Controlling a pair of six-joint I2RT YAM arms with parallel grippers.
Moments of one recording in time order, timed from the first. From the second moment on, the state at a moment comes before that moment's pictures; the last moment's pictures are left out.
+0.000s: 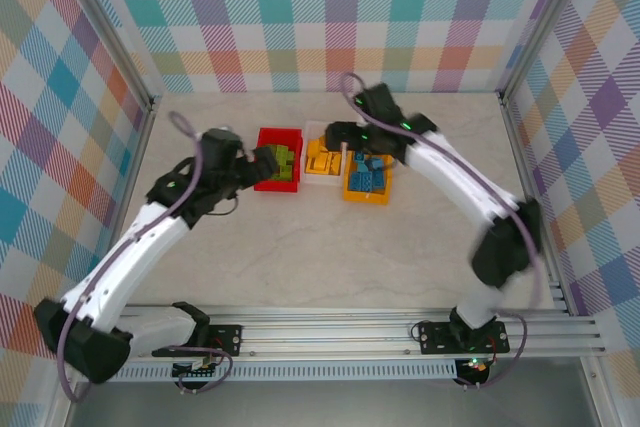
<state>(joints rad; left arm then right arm) -0.44 1.10 1.17 -0.77 -0.19 -0.76 0.58 1.55 1.48 -0.67 0.07 0.46</state>
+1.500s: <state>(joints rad) -0.10 1.57 0.39 0.68 -0.26 -0.13 0.02 1.53 0.40 0.69 -0.03 0.07</state>
